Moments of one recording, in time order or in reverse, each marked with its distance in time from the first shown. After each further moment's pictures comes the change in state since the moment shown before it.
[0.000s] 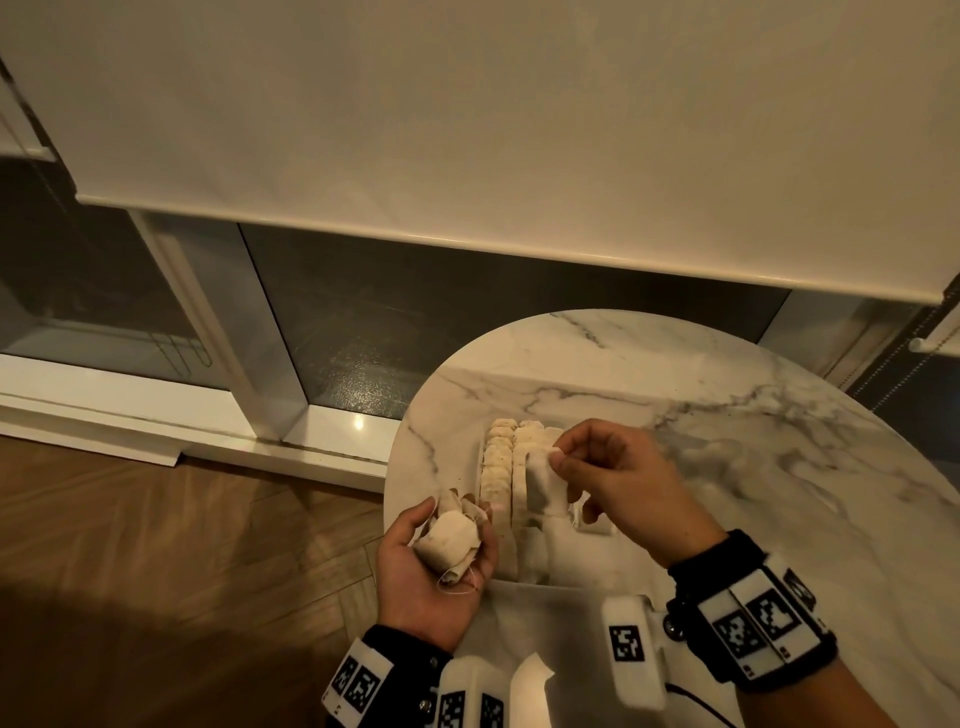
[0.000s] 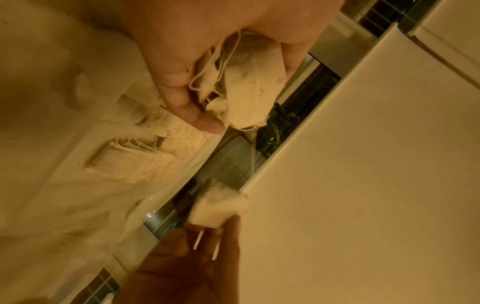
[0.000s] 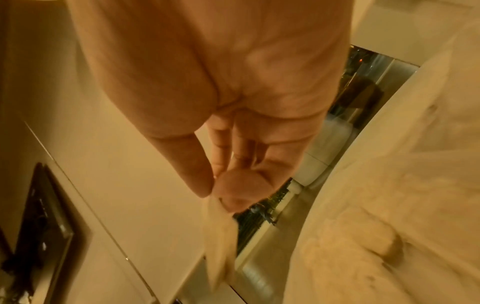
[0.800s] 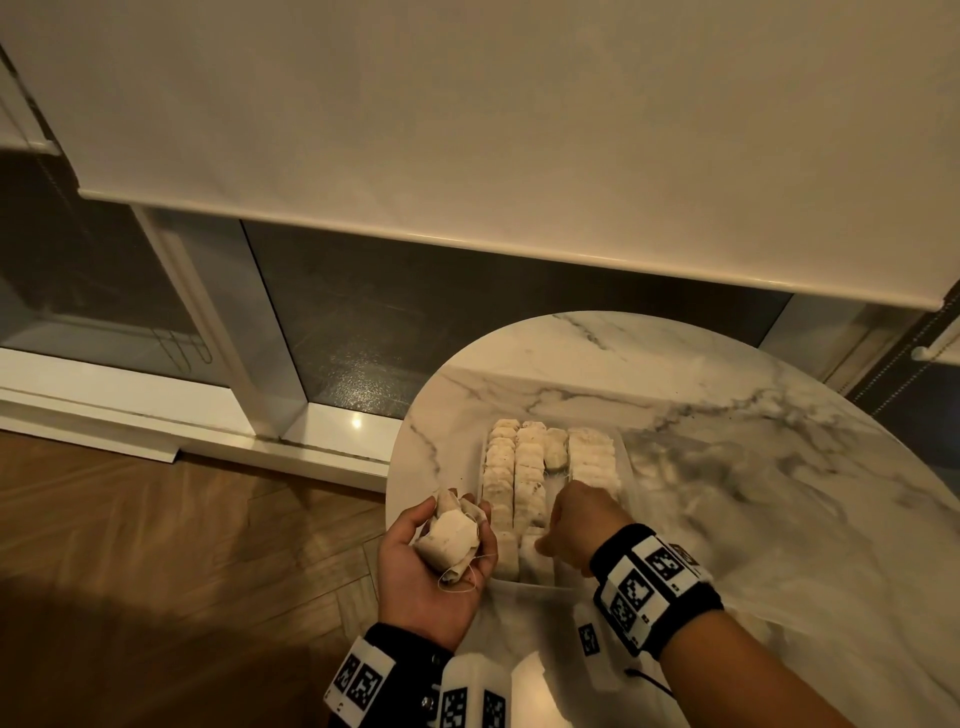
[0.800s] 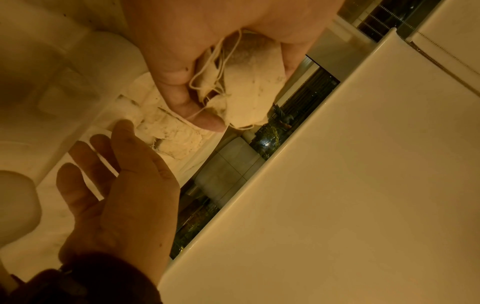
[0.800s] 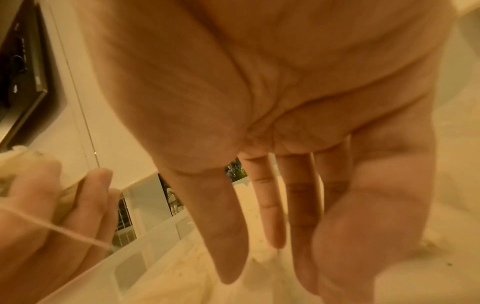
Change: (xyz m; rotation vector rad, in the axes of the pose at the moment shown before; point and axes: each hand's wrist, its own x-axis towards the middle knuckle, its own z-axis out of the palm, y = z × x) left_hand -0.004 0.002 0.003 -0.043 -0.008 -0.029; right_hand 0.033 0.061 0.037 -0.878 -0.134 0.464
